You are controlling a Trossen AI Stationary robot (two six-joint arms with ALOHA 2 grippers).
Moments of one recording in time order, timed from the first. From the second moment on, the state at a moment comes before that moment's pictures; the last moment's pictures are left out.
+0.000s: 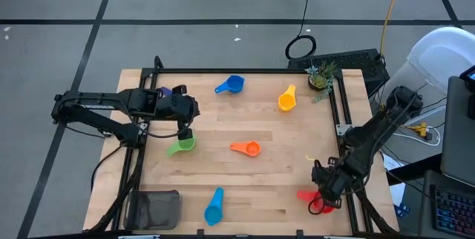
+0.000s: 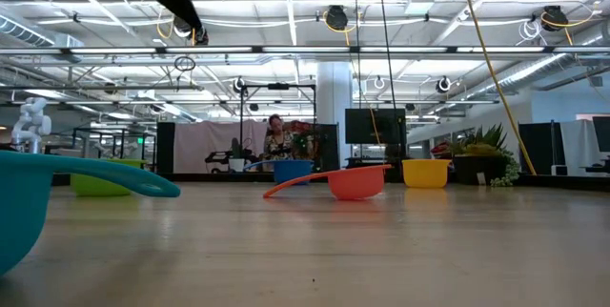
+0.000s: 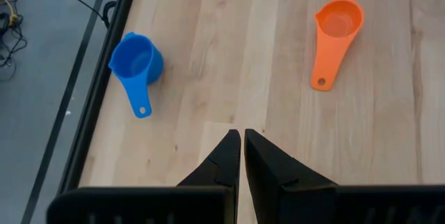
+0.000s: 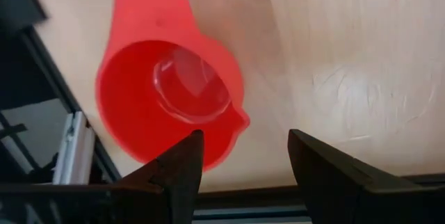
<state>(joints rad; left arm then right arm) -0.01 1.17 1.17 -0.92 -0.29 0.01 0.85 1.26 0.77 -0.90 -0.21 1.19</state>
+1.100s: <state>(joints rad) -0.01 1.17 1.17 -0.93 -0.29 0.02 0.54 1.32 0.65 -0.67 -0.03 0.71</state>
